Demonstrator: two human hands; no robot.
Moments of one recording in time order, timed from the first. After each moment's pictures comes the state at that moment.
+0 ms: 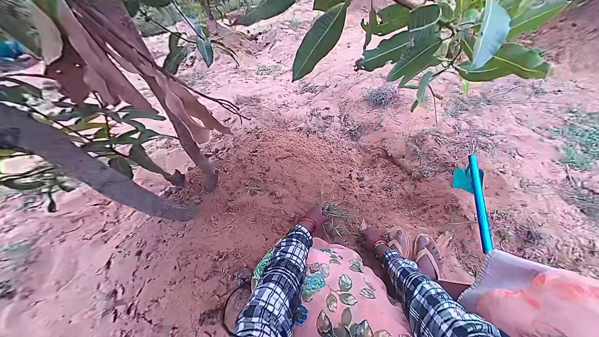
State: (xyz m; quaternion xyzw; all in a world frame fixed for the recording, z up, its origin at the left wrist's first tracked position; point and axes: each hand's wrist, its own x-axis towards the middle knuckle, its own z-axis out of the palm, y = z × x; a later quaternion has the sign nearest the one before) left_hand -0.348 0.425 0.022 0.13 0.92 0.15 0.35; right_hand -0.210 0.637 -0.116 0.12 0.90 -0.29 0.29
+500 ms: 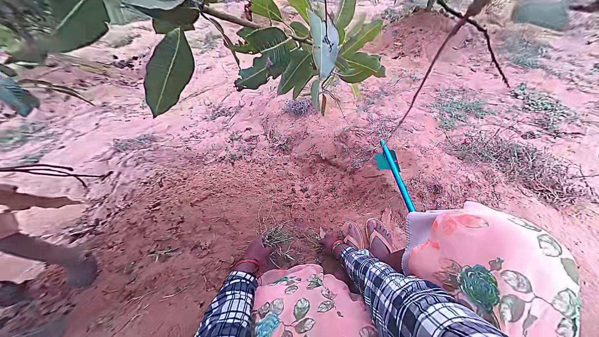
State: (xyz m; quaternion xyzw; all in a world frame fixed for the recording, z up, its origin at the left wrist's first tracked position) left_hand -0.348 0.422 0.014 0.14 0.93 0.14 0.31; right_hand -0.205 0.649 -0.123 0.12 0.90 -0.31 0.29
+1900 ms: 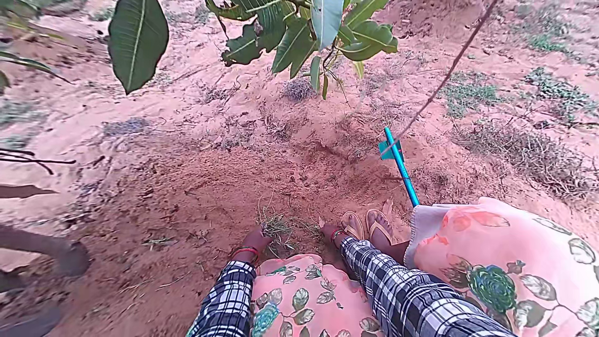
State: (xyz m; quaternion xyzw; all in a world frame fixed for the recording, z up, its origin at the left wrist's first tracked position) left_hand -0.352 0.428 0.012 0.13 0.93 0.11 0.32; right_hand -0.206 0.653 -0.123 0.12 0.89 -0.32 0.29
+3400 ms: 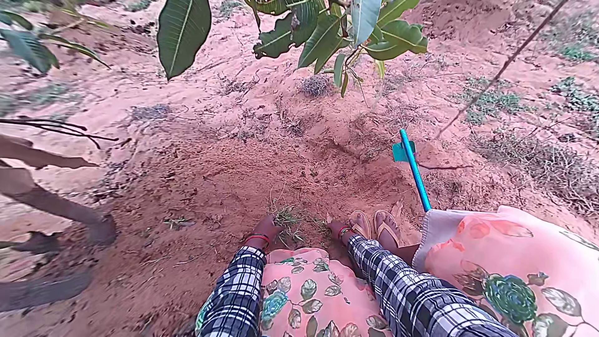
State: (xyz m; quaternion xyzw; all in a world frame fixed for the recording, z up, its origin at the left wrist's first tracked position) left_hand -0.351 0.432 0.020 0.15 0.93 0.14 0.32; right_hand -0.211 0.655 -0.127 0.12 0.90 -0.31 0.28
